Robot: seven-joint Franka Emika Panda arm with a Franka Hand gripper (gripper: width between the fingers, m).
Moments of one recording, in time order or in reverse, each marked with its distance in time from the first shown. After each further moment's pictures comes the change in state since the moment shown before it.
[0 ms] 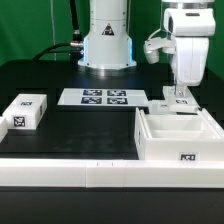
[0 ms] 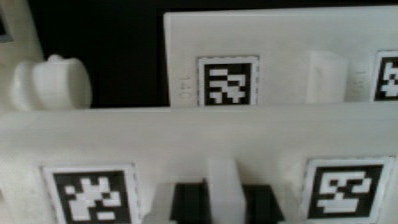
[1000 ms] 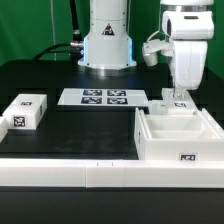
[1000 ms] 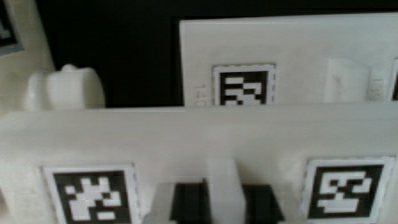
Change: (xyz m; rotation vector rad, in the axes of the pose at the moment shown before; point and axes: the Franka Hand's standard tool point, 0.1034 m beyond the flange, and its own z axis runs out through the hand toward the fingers) arm -0.005 0.007 -0.001 0.017 -0.012 0.004
